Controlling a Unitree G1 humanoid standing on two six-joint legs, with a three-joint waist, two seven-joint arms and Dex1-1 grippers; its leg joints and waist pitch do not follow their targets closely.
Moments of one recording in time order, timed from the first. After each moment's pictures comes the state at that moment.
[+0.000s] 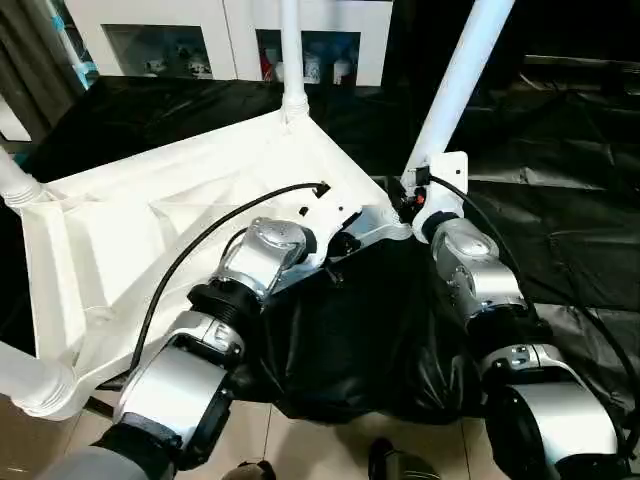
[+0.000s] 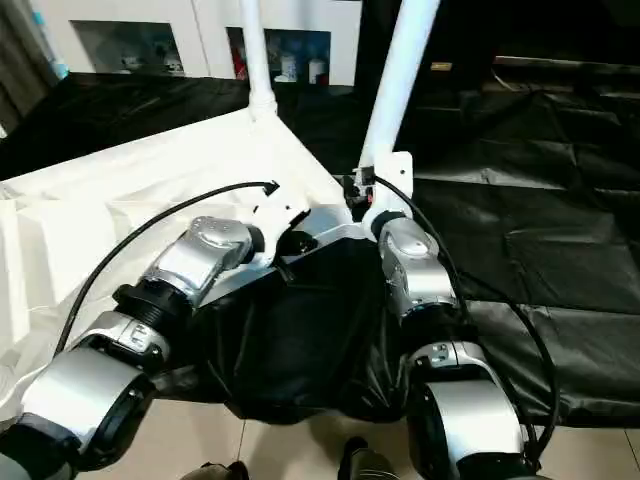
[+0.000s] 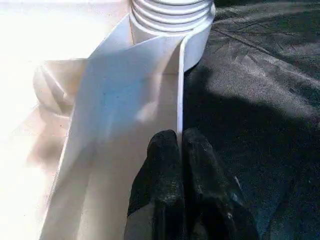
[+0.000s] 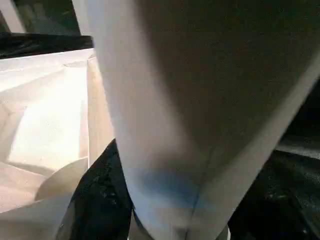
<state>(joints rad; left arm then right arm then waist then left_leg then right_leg) -0.91 0.08 -0.22 0.85 0.13 0.33 -0.70 -0.79 -0.08 -0.11 0.83 0.07 0.04 0.23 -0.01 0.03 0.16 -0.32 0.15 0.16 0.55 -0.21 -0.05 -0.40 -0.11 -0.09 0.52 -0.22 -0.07</state>
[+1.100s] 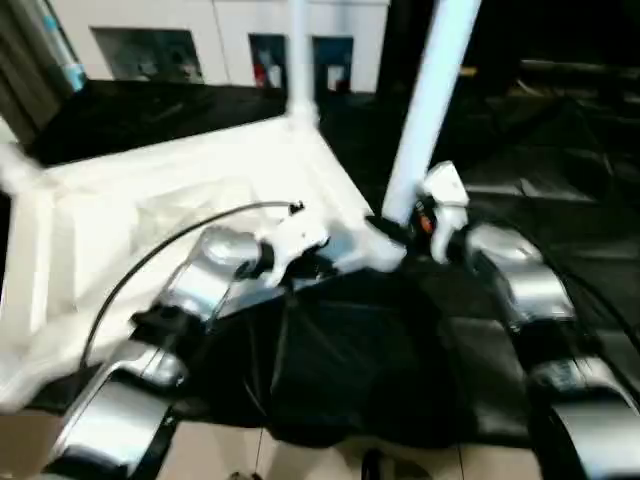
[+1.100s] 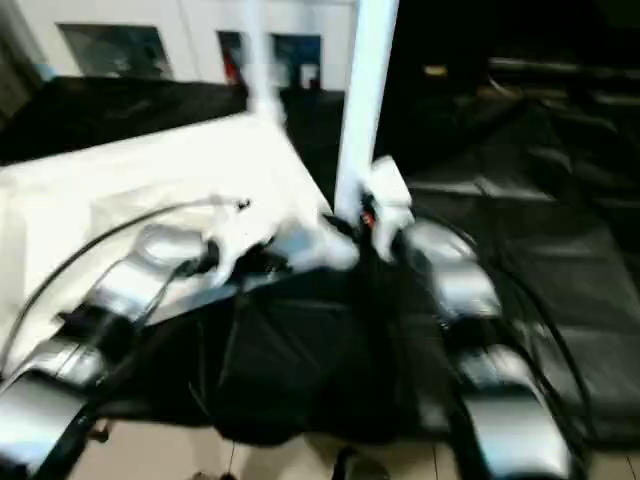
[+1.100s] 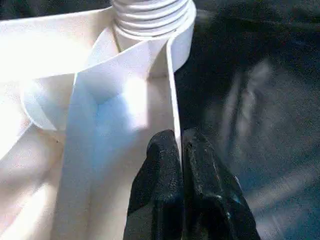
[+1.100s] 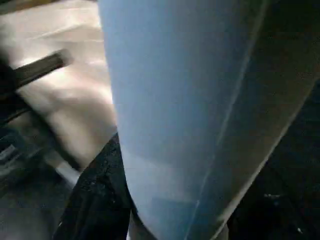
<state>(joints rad) -0.70 0.32 -0.31 0.59 0.10 0.09 -1.13 -0.59 -0.32 0.04 0.52 0.13 0.13 1.00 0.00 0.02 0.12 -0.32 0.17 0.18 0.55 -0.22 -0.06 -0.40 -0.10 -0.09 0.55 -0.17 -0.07</state>
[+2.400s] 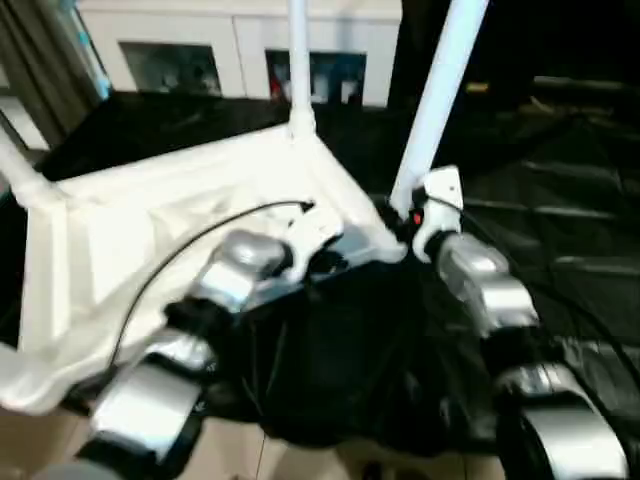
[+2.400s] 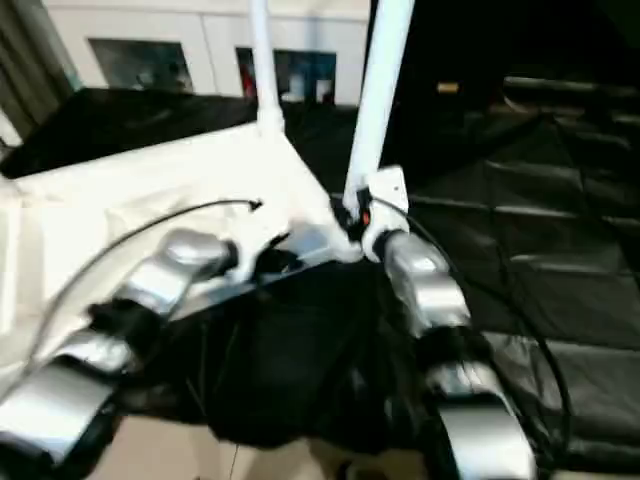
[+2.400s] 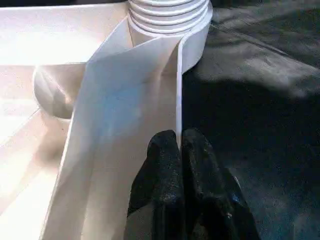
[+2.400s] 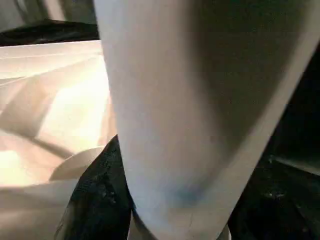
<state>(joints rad) -0.84 0.12 -0.26 0.82 0.12 0.26 -0.77 -0.72 -0.10 -0.07 0.73 0.08 0.15 0.30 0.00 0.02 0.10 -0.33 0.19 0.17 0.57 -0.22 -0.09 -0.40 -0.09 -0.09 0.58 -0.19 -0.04</state>
